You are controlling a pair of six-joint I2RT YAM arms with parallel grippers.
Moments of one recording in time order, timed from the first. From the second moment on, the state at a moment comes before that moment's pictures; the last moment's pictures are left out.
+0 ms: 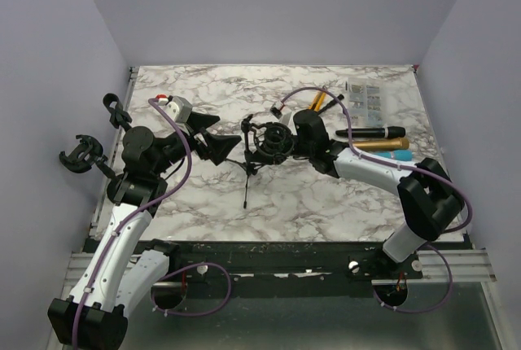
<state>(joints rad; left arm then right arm) -0.24 0.79 0.77 0.13 0.67 -0.30 0.71 1.63 0.99 0.22 -0.46 0.44</state>
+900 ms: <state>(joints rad) -0.24 0.79 0.77 0.13 0.67 -0.30 0.60 1.61 0.82 0.37 -0.62 0.98</state>
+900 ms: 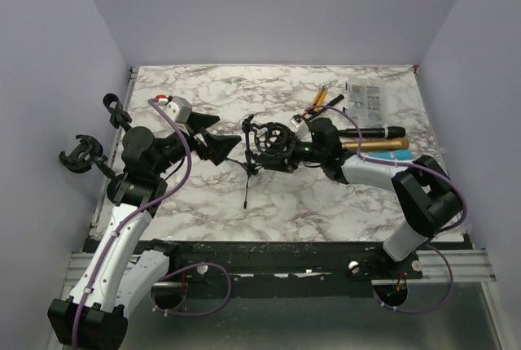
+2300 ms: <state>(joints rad) -0.24 0.79 0.76 0.14 0.67 -0.33 0.65 1.68 0.96 0.34 -0.46 0.85</state>
